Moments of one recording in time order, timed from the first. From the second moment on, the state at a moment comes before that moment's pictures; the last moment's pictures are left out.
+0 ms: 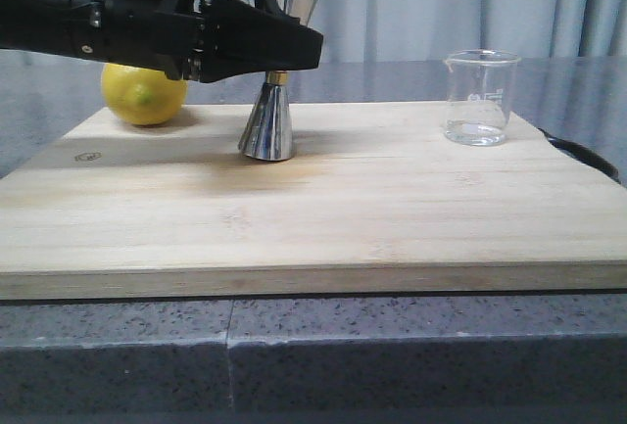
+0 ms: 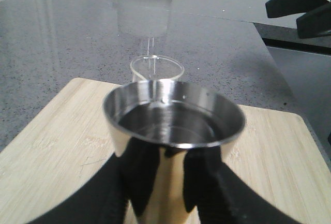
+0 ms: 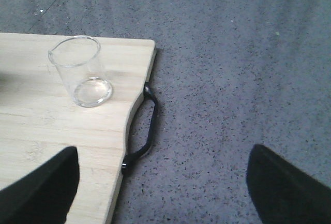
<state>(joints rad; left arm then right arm) -0.32 1.85 -1.08 -1.69 1.19 2.17 0.31 0.57 -0.42 -0.36 0.37 0.37</state>
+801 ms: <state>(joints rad) -0.32 1.85 -1.08 -1.61 1.10 2.10 0.31 0.57 -0.42 -0.36 0.37 0.37</state>
